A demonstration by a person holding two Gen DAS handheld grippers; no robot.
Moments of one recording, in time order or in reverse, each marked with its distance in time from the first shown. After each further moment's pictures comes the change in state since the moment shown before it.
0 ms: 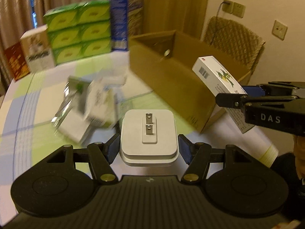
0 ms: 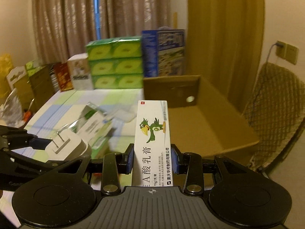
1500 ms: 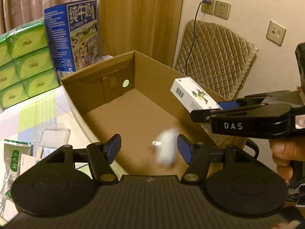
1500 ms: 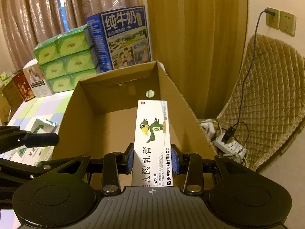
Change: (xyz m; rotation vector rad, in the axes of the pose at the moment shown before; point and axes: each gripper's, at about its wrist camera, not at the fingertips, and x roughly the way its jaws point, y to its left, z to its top) left arm 0.142 -0.077 0.123 0.083 -0.028 -0.104; right arm 0.112 -0.127 0.048 0.110 0.121 -0.027
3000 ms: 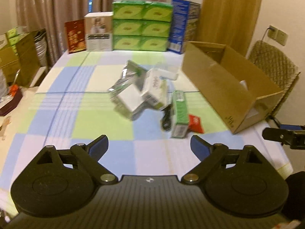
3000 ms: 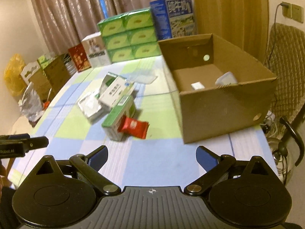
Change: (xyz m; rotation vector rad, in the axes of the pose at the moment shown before) left arm -0.222 0.087 -0.198 -0.340 -0.020 0.352; right arm -0.122 0.131 -0.149 -0.030 0.040 0.175
